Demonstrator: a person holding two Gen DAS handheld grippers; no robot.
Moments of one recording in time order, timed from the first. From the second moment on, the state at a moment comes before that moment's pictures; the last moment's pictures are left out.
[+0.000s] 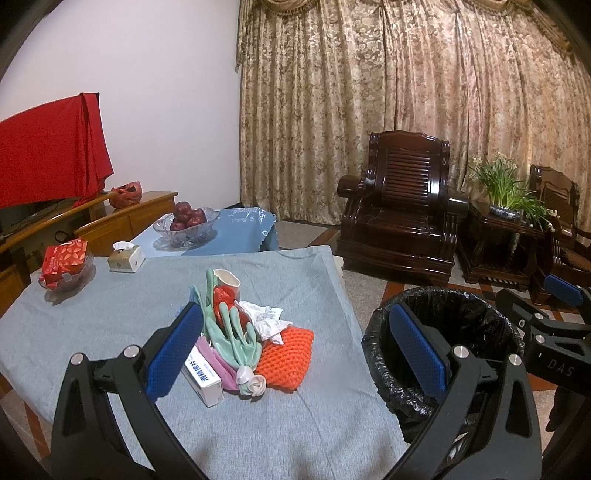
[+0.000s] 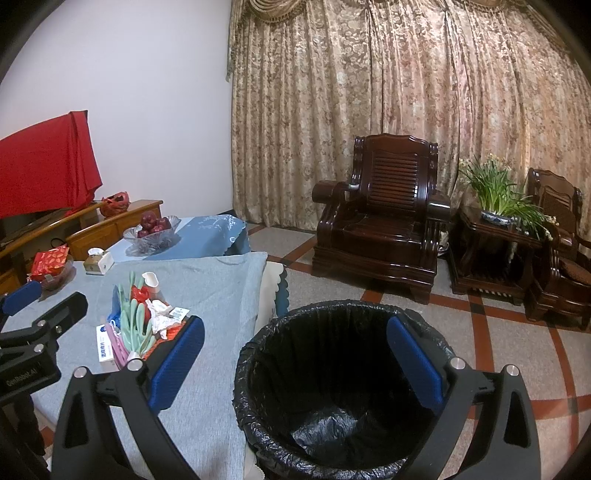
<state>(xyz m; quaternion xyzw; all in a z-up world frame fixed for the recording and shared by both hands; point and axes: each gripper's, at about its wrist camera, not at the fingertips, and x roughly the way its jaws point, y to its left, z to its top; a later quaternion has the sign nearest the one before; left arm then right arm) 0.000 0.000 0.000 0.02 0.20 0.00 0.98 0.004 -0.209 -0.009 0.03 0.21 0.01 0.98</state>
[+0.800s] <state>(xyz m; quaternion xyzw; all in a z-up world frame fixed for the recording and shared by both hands) 0.001 0.006 -0.001 0.02 0.20 0.00 0.98 0.006 -0.207 -0.013 0.03 0.21 0.01 0.98</state>
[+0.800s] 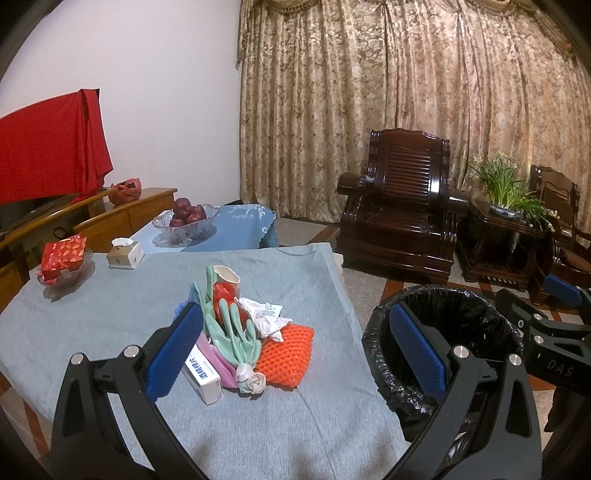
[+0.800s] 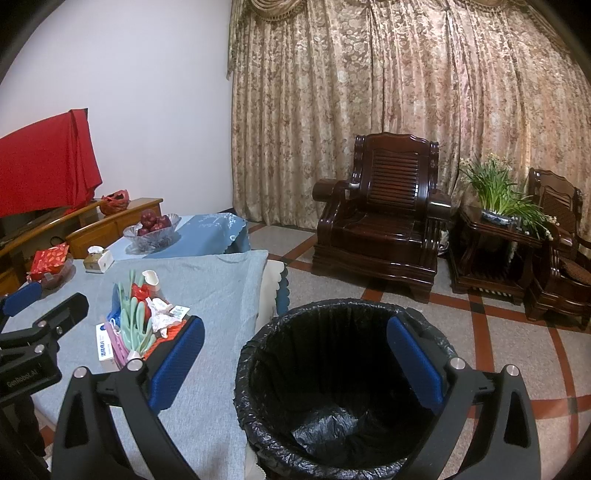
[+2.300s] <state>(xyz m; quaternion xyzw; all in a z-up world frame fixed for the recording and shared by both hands) 0.052 0.172 -0.105 -0.03 0.28 0.15 0.95 0.150 -0.035 -0.154 0.00 0.38 0.16 0.91</state>
